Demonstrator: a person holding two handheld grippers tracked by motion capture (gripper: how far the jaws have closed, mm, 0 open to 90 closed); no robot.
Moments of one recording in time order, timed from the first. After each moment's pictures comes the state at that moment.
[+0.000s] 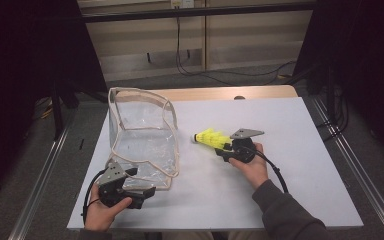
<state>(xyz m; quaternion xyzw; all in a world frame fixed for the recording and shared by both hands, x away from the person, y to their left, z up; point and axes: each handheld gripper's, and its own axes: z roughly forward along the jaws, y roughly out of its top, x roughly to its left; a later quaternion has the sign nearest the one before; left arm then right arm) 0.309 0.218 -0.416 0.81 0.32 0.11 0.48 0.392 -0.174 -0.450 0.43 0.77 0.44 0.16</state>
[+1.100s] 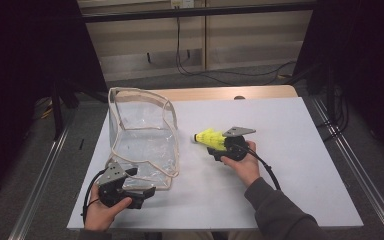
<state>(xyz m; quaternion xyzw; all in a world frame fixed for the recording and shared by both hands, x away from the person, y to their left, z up) 0.309 0.219 -0.416 0.81 0.32 0.11 0.48 0.403 -0.154 -0.452 0.43 0.77 0.44 0.16</state>
